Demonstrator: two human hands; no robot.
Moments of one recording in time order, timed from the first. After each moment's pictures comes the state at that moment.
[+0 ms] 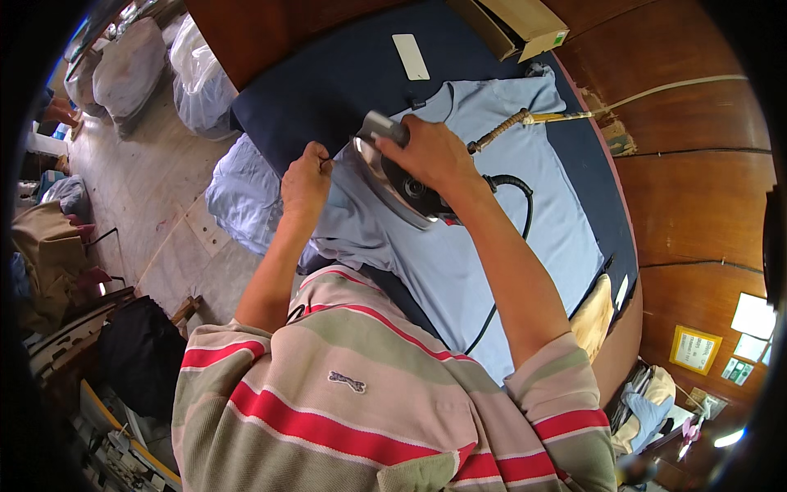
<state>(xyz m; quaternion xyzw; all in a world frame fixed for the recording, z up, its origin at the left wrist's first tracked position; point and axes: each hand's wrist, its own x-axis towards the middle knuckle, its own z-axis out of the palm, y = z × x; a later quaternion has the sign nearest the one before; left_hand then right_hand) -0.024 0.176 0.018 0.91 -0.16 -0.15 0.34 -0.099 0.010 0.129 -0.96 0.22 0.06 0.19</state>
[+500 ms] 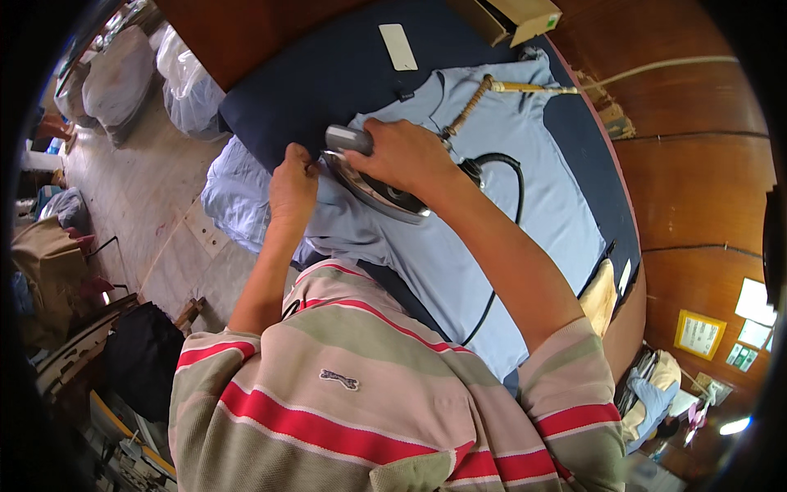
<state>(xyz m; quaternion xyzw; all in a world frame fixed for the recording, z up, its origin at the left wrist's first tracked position) -0.023 0.190 0.003 0.90 -0.20 -0.09 0.38 -0.096 0.026 0.131 -0.97 0.13 0.08 0.20</state>
